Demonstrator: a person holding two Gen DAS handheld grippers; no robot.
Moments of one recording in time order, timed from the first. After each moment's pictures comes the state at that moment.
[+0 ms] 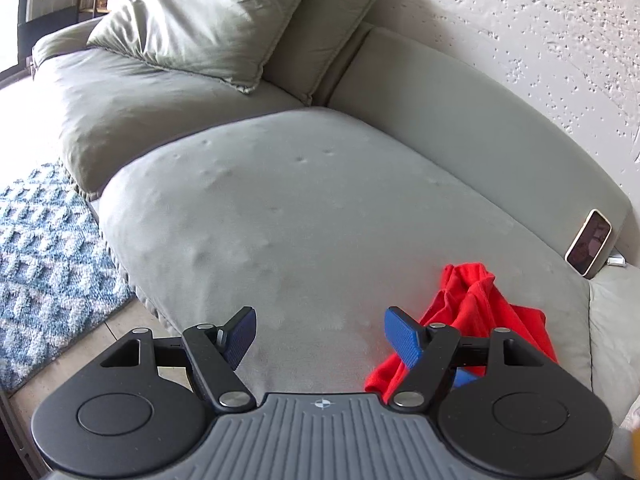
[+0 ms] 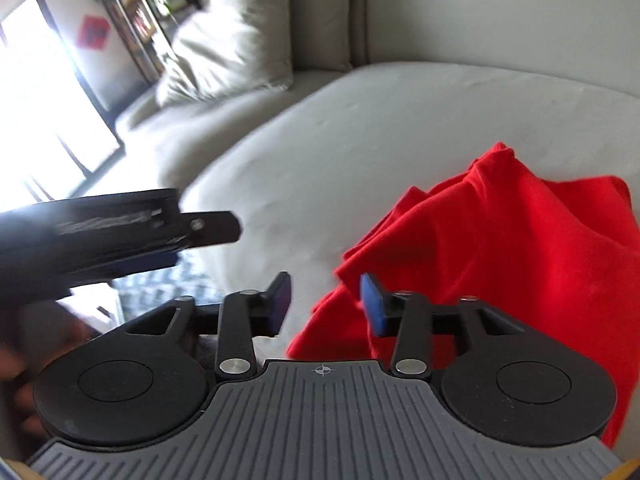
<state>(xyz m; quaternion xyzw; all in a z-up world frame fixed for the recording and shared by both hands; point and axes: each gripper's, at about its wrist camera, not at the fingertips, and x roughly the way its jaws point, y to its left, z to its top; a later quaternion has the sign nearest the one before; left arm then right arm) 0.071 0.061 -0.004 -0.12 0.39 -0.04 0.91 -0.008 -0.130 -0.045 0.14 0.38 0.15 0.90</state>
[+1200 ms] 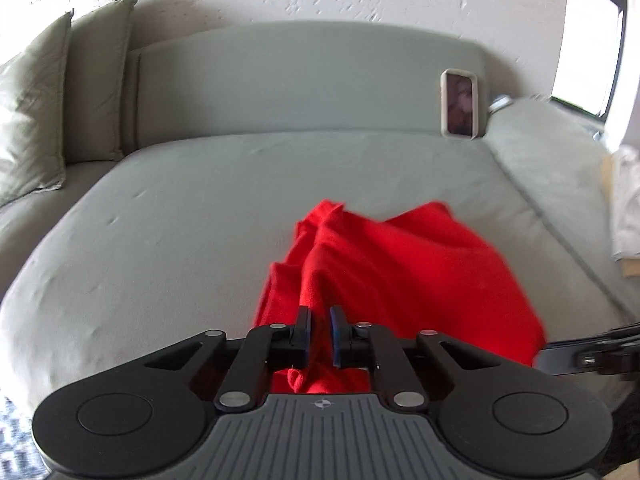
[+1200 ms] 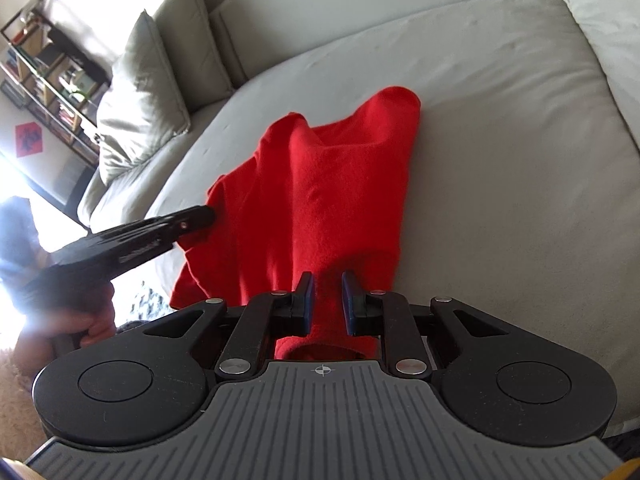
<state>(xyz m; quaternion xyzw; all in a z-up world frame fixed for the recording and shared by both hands) 0.092 -0.056 -0.039 0.12 0.35 -0.25 0.89 -0.071 -0.268 -0.077 0.29 0.40 0.04 0.87</state>
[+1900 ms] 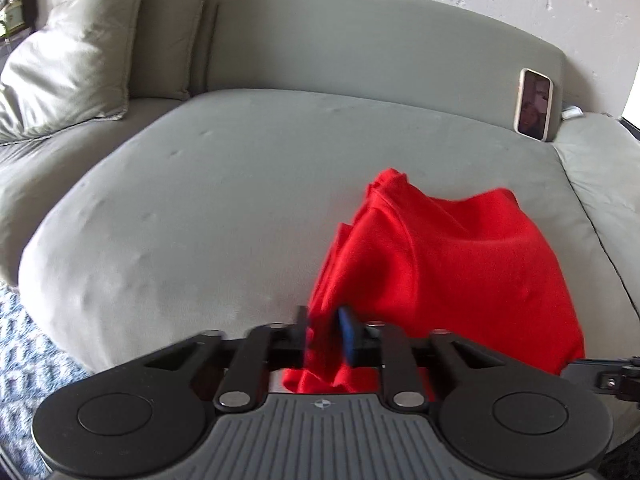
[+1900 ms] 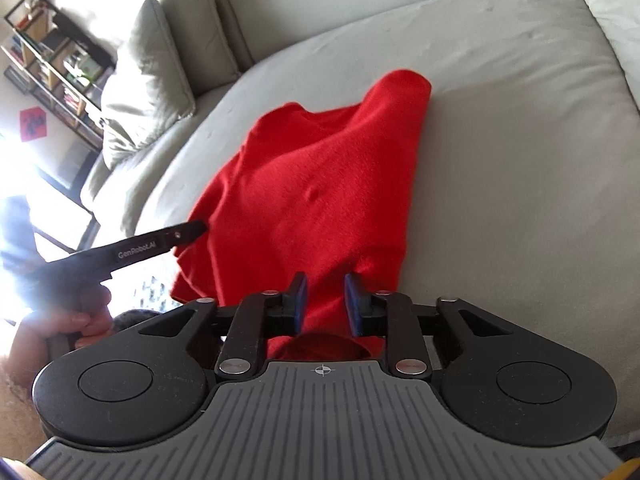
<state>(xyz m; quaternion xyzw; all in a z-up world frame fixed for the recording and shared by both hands) 0.088 -0.031 -0.038 0.06 0.40 -0.15 0.90 -0.059 -0.269 -0.081 0.29 0.42 0.06 0.86</state>
